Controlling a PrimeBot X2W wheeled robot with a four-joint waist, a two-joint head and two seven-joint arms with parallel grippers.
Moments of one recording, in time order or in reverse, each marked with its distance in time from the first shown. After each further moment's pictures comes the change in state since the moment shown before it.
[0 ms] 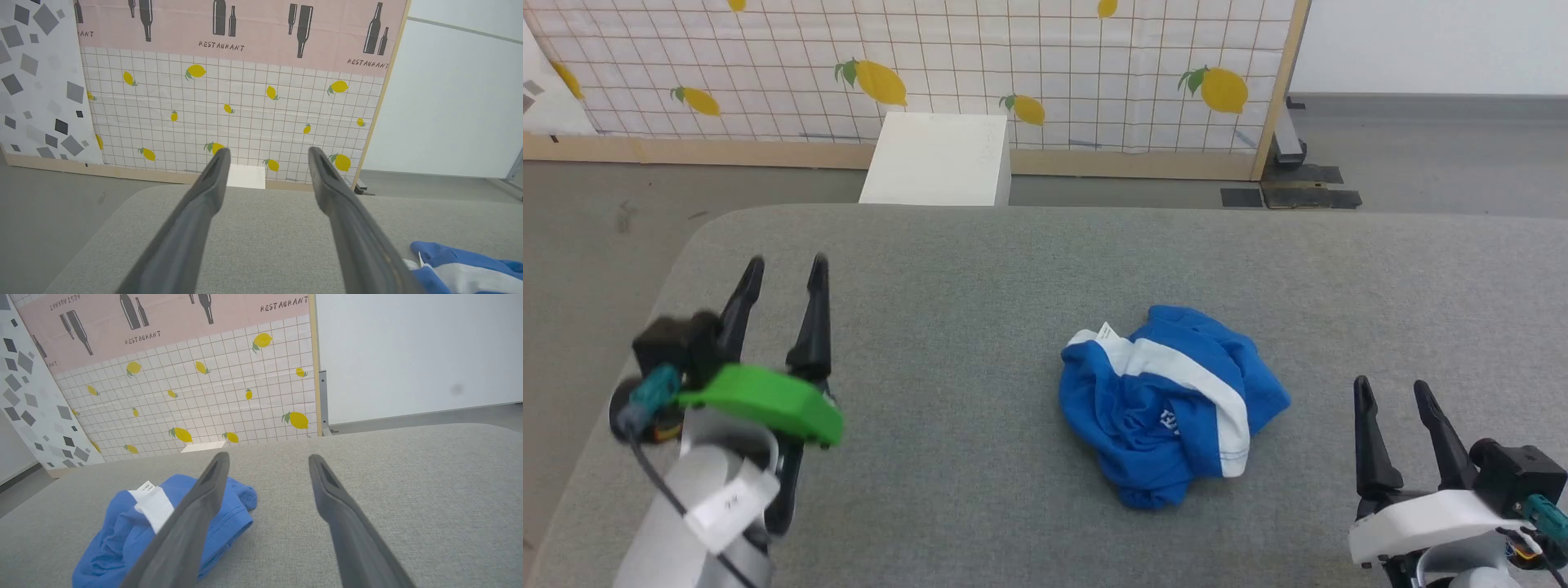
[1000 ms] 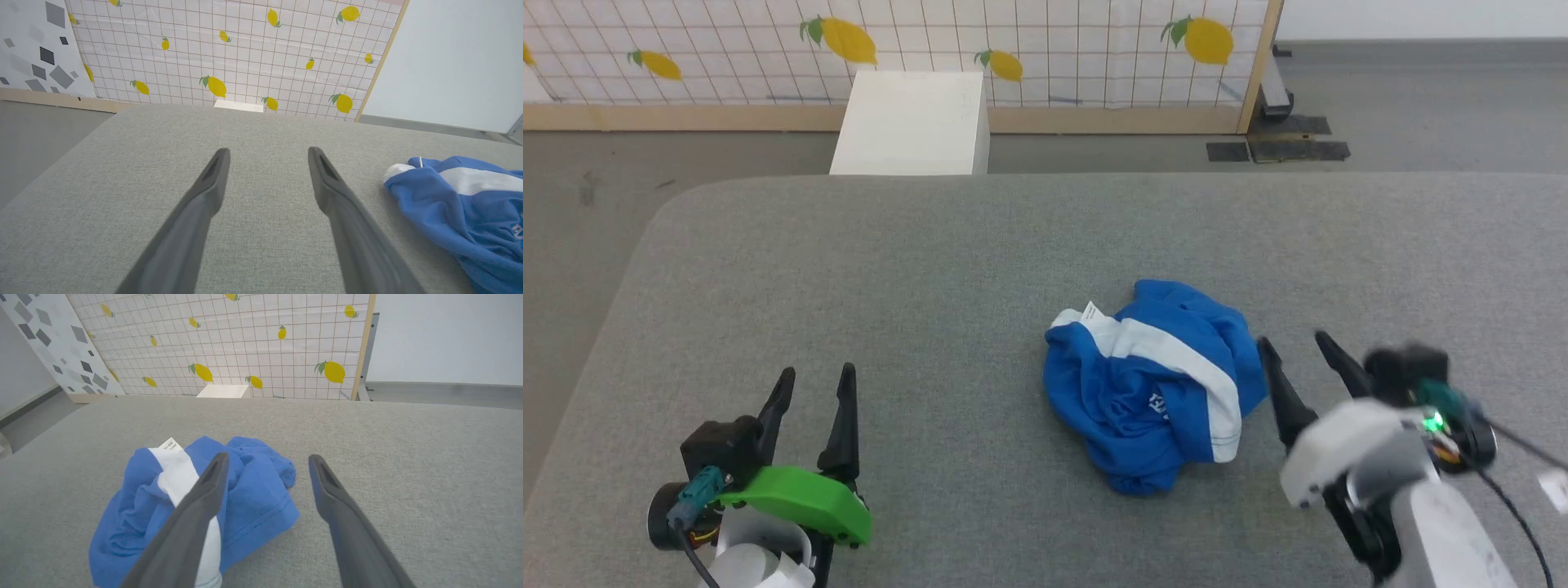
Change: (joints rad) left arm 0.203 -0.039 -0.024 -0.021 0.014 0.049 -0.039; right arm -0.147 0.000 0.135 0.017 -0.044 0.000 0.279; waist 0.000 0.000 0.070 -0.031
